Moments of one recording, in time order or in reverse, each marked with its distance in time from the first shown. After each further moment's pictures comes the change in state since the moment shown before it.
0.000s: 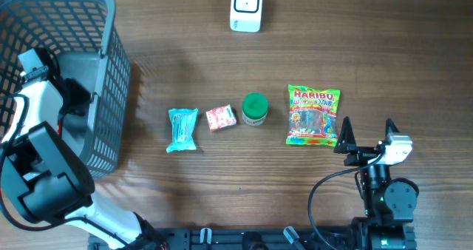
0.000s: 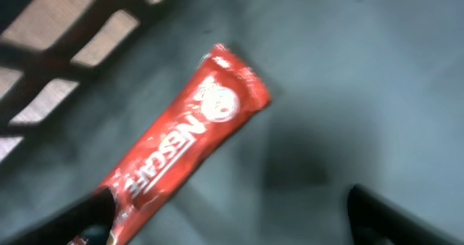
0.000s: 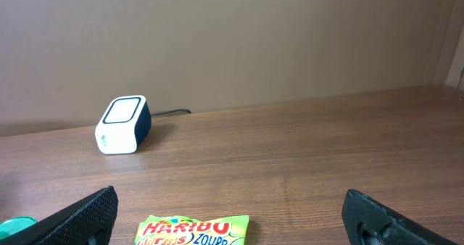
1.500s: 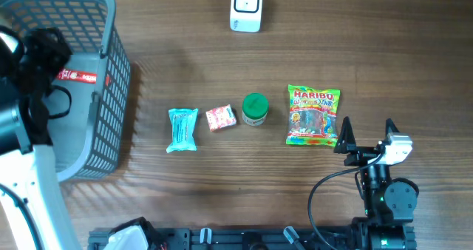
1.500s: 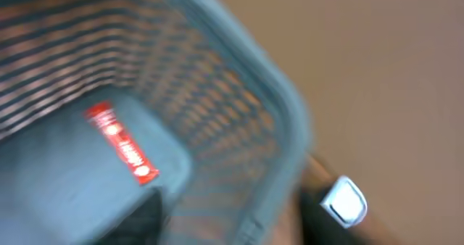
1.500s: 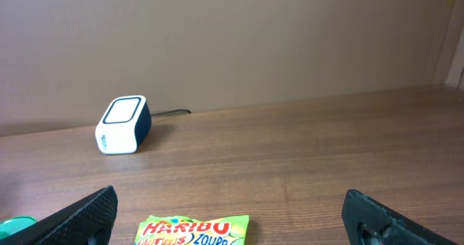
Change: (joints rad) left arm -0.116 -0.625 0.233 -0.216 0.294 -0.354; right arm 0.000 0.000 0.000 0.000 0.000 0.000
